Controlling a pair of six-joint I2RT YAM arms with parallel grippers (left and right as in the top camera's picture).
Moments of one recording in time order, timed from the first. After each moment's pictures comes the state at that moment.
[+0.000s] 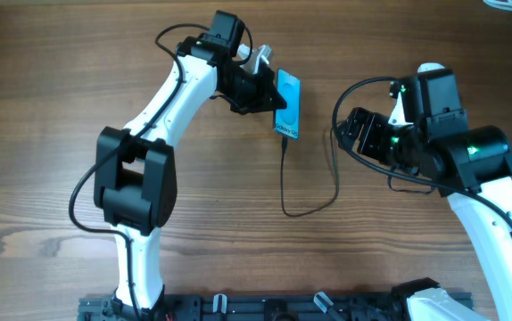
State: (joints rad) left arm -0.35 2.15 1.79 -0.91 0.77 -0.38; right arm 0.25 1.26 1.31 -1.12 -0.15 0.58
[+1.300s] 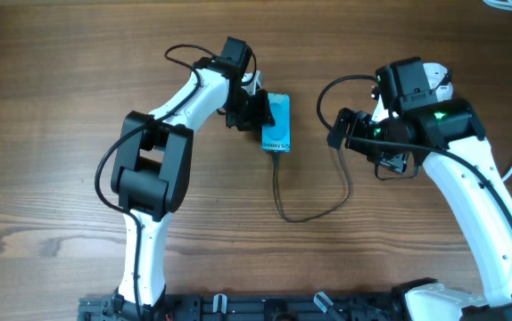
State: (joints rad) left arm -0.37 2.29 1.71 -0.81 0.50 -0.42; right arm 0.25 1.43 1.31 -1.14 -0.18 0.58
